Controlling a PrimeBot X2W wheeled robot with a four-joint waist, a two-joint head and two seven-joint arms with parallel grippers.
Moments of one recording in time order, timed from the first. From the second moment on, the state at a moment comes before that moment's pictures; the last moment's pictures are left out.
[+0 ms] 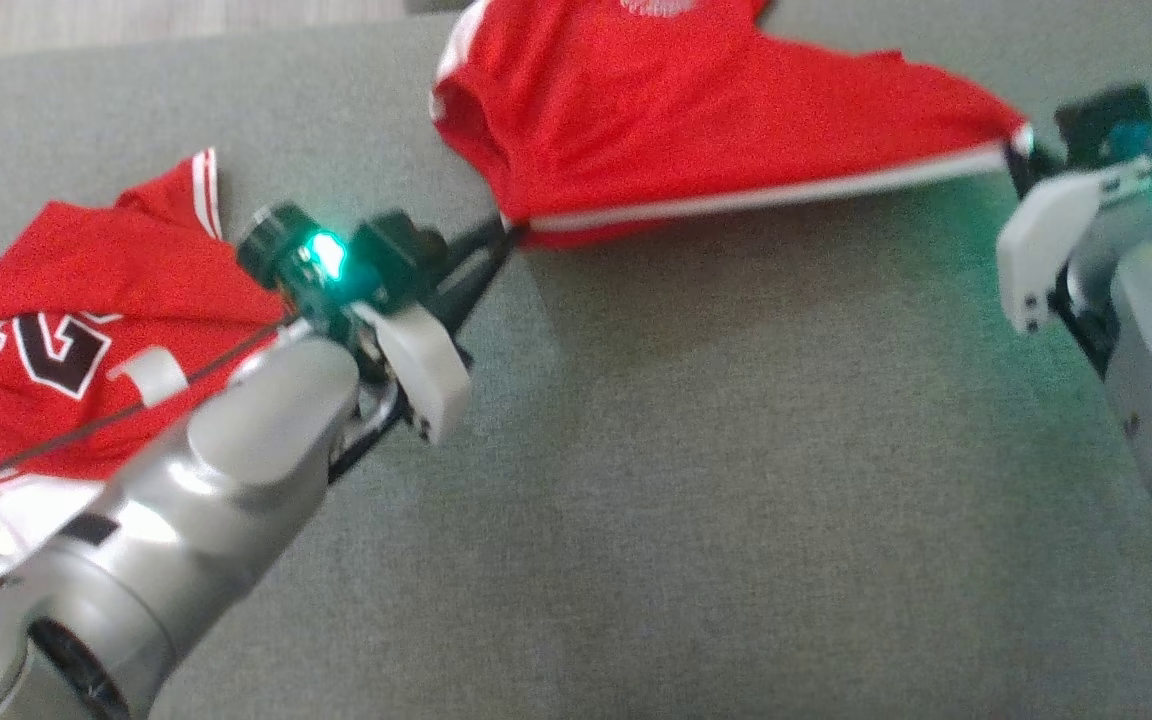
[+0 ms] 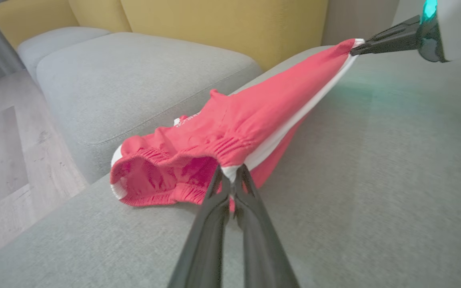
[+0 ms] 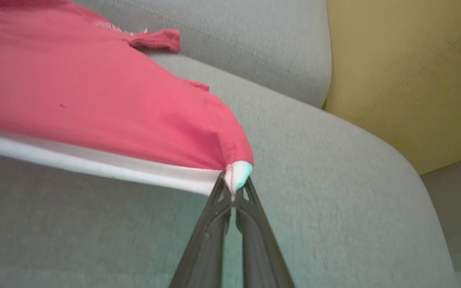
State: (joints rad) left arm -0.98 0.28 -1.21 0.76 -0.72 -0.13 -0.19; right arm -1.01 -0.29 0.44 1.29 0.10 0.13 -0.06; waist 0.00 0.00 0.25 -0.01
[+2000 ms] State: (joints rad) left arm -0.93 0.21 -1.14 0.54 -0.82 0.08 -0.16; right arm -1.05 -0.62 0.61 0.73 0.53 0.13 0.30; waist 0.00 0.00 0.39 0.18
